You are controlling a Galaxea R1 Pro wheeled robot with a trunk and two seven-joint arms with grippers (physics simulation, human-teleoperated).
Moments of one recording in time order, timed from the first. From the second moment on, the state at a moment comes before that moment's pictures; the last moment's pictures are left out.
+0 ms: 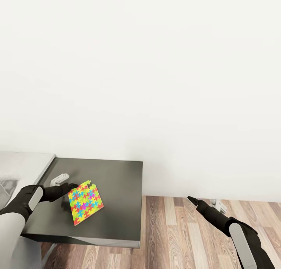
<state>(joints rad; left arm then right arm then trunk) -0.81 0.33 0.27 -0.49 0.22 0.69 -0.38 -0.25 -0.06 -0.29 -1.27 -0.65 0.69 0.15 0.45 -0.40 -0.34</state>
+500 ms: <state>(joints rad) -0.81 0.33 0.27 -0.49 0.22 0.69 -0.38 -0.25 -0.06 -0.29 -1.27 -0.65 0.69 0.15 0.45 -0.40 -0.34</state>
